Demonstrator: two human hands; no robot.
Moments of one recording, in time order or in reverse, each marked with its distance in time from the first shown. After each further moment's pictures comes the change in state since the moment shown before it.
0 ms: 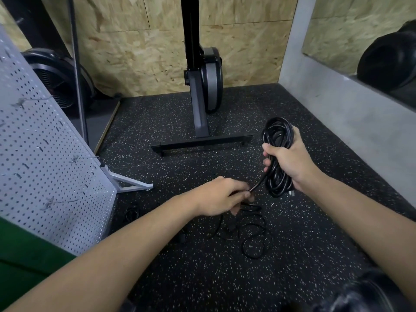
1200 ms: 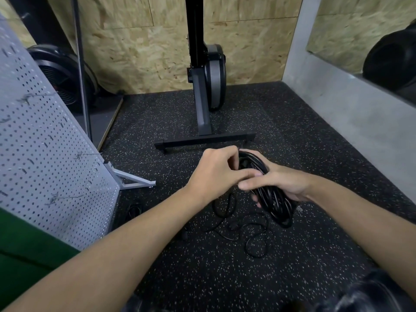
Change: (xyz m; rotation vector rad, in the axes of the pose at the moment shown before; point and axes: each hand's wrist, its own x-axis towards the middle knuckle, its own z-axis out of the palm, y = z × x) left_hand -0.001 0.010 -0.014 -0.089 0.664 0.005; right_hand -0.038 -0.008 0.012 -0.371 -0.722 0.283
